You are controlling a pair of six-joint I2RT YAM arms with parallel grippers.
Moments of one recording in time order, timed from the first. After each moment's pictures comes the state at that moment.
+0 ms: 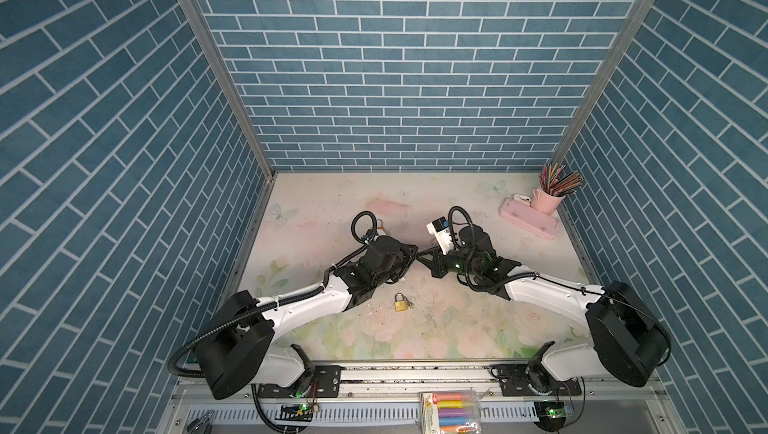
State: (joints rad) left arm -0.82 1.37 0.73 0.17 -0.07 -1.52; right arm 0.73 1.42 0.71 0.22 -0.44 0.36
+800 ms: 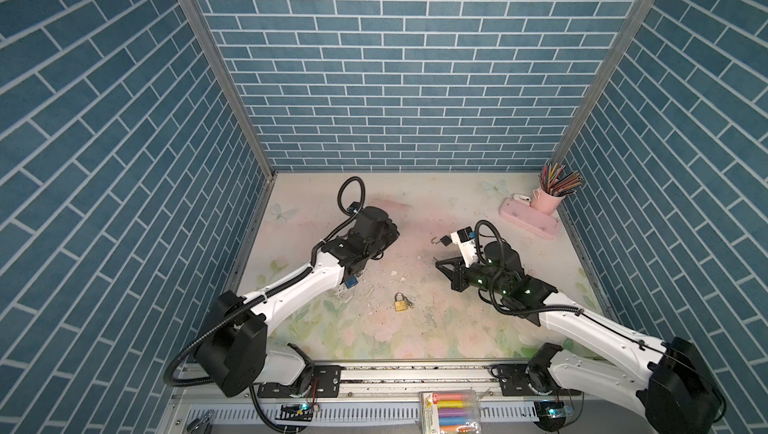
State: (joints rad) left arm -0.69 1.45 1.03 -0.23 -0.13 -1.14; right arm 0.72 1.01 0.55 0.00 -0.30 0.43
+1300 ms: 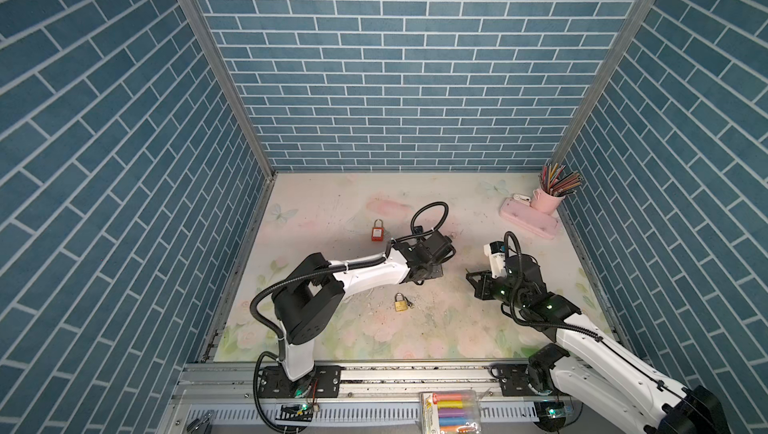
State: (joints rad) left arm -0.96 1.88 1.30 -0.50 -0.20 -1.00; right arm 0.54 0.82 0.40 -0.22 -0.24 0.55
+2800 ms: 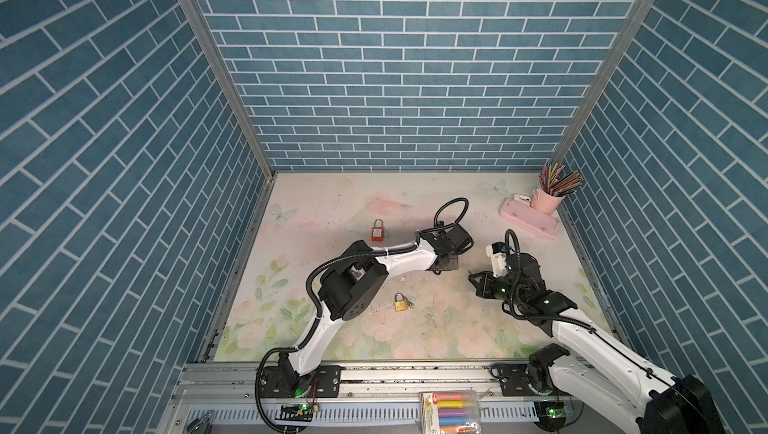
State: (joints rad) left arm -0.95 2.21 1.64 -0.54 -0.20 -0.87; right arm 0.46 0.89 0.39 -0.20 -0.29 0.55
